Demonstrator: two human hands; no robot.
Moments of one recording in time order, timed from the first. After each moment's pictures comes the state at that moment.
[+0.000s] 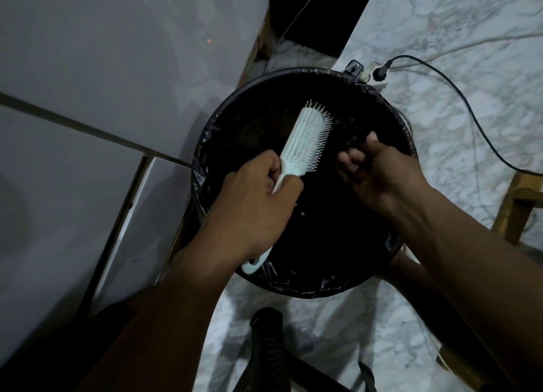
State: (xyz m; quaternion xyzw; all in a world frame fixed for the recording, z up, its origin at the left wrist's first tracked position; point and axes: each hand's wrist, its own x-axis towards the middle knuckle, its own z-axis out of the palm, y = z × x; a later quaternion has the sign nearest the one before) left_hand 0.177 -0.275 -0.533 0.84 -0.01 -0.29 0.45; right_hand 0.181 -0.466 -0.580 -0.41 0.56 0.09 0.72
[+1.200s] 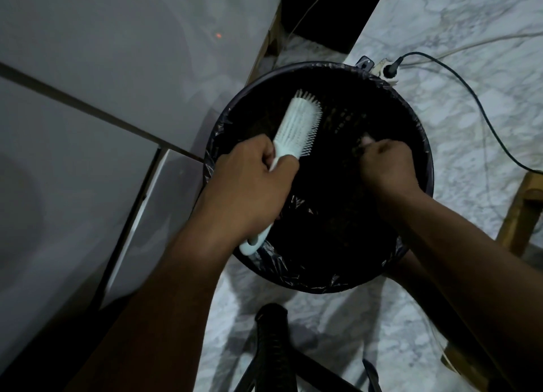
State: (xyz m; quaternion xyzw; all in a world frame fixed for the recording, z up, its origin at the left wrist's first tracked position) left_hand 0.193 -0.260 -0.527 0.87 0.03 -0.27 0.41; right_hand 0.174 -0.455 -0.593 -0.78 0.43 0.12 0.44
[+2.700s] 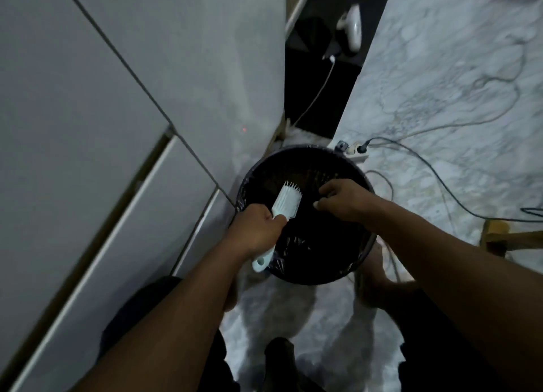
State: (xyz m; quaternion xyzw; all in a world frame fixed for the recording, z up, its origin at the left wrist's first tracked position) left_hand 0.142 -0.244 -0.459 0.87 0.06 -0.33 0.36; right_hand 0.154 -0.445 -0.458 -0.85 0.19 0.32 0.39
